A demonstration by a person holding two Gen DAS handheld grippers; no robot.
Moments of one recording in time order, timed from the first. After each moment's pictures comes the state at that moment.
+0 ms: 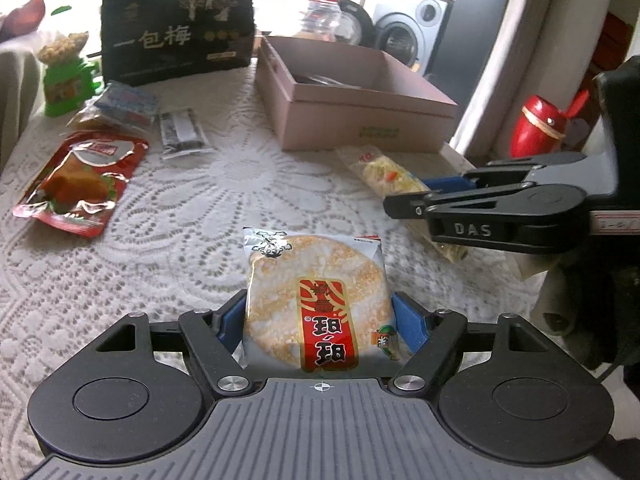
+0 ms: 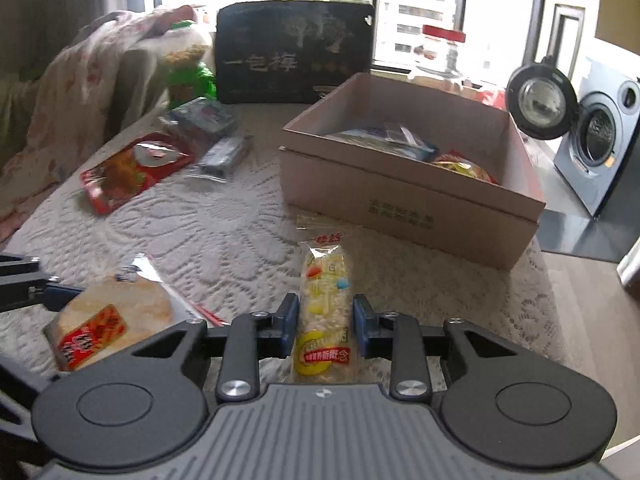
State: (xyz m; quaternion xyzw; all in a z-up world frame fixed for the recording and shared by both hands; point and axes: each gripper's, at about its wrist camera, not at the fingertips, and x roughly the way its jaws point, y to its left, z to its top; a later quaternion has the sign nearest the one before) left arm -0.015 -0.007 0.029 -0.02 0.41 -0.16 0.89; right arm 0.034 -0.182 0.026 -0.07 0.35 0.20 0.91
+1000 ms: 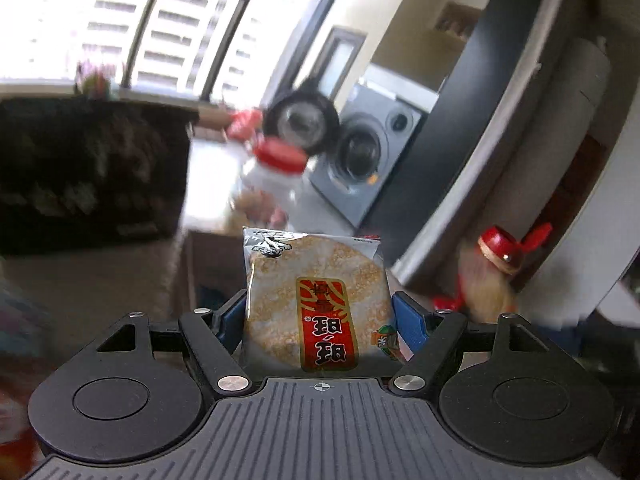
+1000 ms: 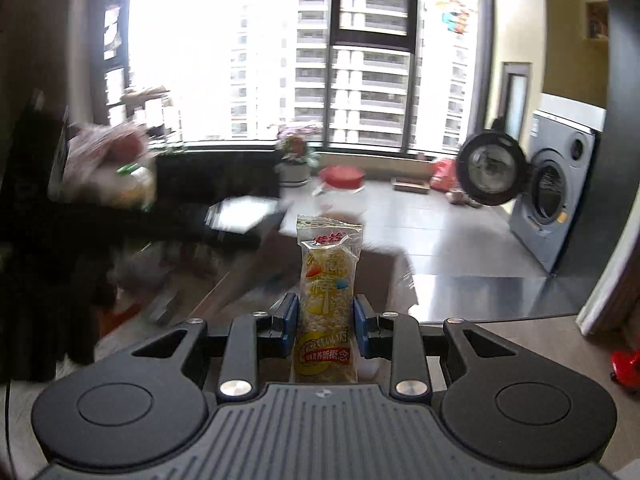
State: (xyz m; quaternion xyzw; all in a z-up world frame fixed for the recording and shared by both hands) left arm 0.193 -0.073 0.104 -0.16 0.32 -0.22 0.91; right arm 0.105 -0.265 0.153 -0.02 0.25 0.13 0.96
